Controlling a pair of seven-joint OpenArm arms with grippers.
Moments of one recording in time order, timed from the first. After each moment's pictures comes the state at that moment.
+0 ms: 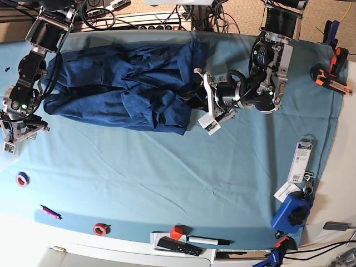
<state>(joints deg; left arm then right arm) -1.3 -7.7 13.5 92.0 -43.8 -36.3 62.1 6.5 22.9 27.0 90.6 -5.0 4.4 -55.4</state>
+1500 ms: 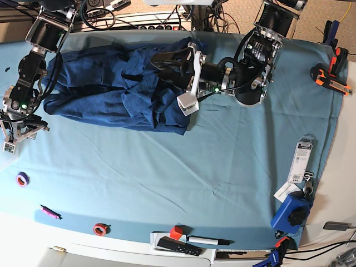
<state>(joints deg) -1.0 -7.7 20.9 92.0 -71.9 -43.1 73.7 6.5 22.9 27.0 90.6 -5.0 4.4 -55.4</state>
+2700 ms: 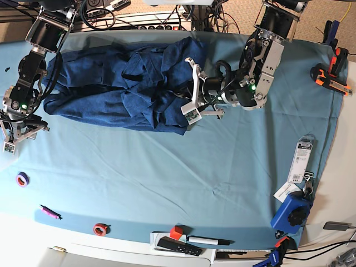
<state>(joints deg) -1.6 -7.7 20.9 92.0 -30.3 -40.3 54.7 6.5 22.9 27.0 90.6 -5.0 4.4 -55.4</state>
